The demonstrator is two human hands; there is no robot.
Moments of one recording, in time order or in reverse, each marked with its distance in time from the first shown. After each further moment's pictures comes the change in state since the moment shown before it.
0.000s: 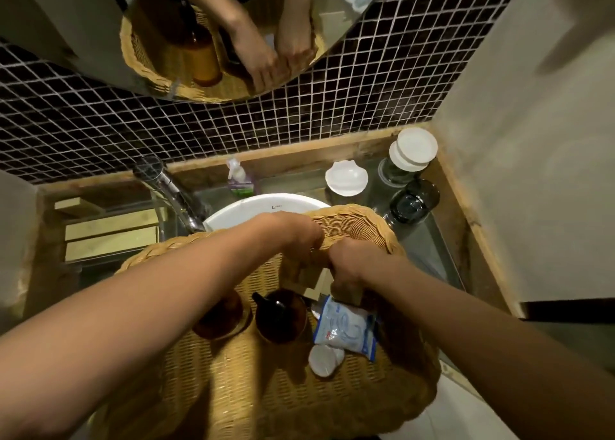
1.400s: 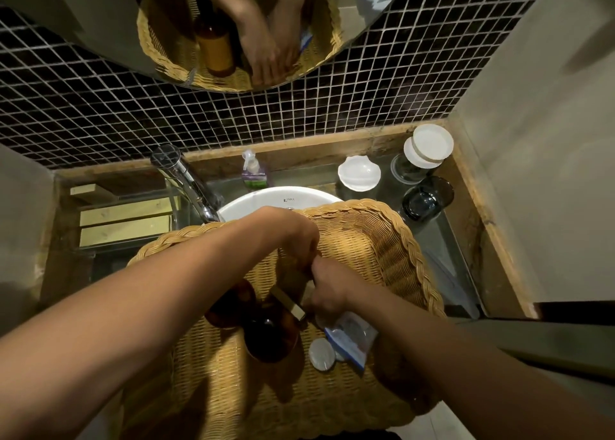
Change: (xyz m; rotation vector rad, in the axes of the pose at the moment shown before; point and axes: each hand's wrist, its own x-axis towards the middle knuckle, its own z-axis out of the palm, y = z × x) left_hand -0.009 -0.013 0.013 -0.080 -0.148 -0.078; right_hand -0.002 -0.053 0.039 0.436 0.026 -0.082
